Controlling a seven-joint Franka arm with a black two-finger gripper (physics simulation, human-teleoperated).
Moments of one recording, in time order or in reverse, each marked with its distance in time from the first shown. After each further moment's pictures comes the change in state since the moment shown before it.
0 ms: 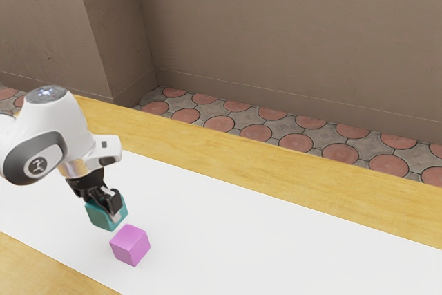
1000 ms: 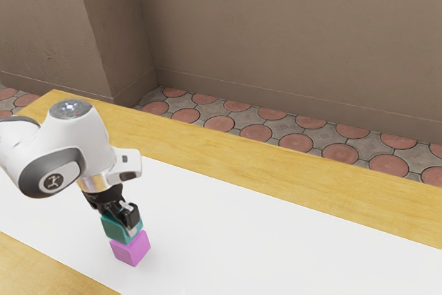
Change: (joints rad) arm -0.085 0.037 -0.047 -0.016 0.024 0.027 -0.127
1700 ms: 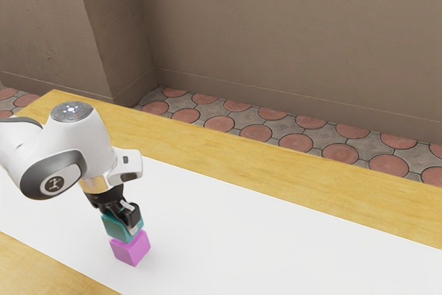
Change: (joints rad) arm 0.005 0.021 0.007 -0.002 0.030 0.039 -0.018
